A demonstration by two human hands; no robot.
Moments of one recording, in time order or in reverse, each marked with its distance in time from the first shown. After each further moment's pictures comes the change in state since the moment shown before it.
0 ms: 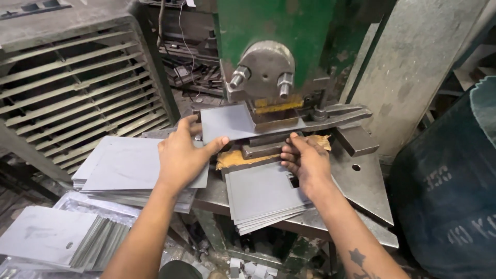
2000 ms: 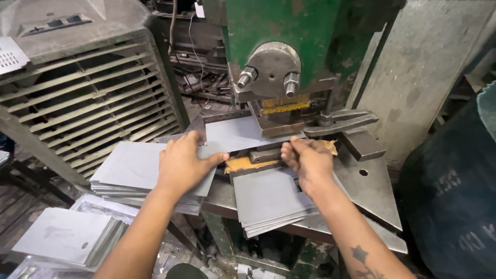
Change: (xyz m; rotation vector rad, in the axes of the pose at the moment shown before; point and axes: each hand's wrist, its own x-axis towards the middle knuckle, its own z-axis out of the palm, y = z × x) left_hand -0.005 -0.003 -0.023 0.209 -0.150 -0.039; right_hand 0.006 0.004 0.012 0.129 -0.057 -0.036
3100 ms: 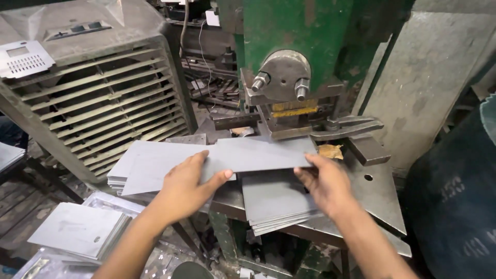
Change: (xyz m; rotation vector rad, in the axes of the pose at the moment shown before) left_hand -0.049 -0.008 -0.031 -0.058 -0.222 0.018; right_hand -0.038 -0.013 -0.014 -0.010 0.025 0.091
